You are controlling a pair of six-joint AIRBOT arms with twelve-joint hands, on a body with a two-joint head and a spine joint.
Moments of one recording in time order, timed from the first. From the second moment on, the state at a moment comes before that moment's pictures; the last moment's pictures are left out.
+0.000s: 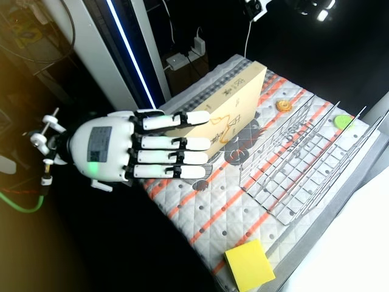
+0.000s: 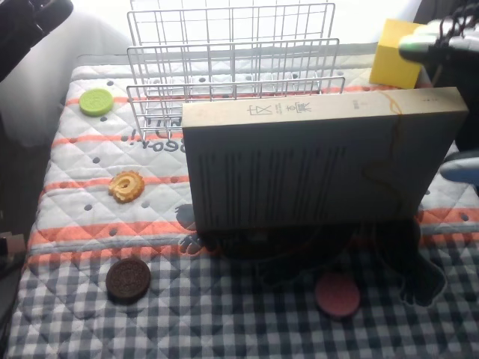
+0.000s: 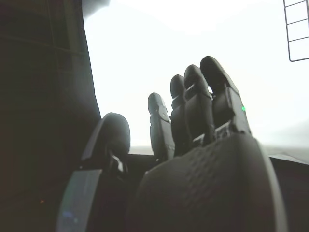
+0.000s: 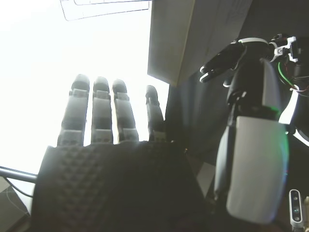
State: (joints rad) left arm 1.10 -0.73 0.91 -0.22 -1.34 0.01; right arm -0.88 -0.81 1.14 -0.09 1.17 -0.47
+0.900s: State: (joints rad) left arm 1.10 -0.73 0.91 -0.21 -1.33 0.01; right arm -0.65 -0.91 1.21 -0.29 0.98 -0.44
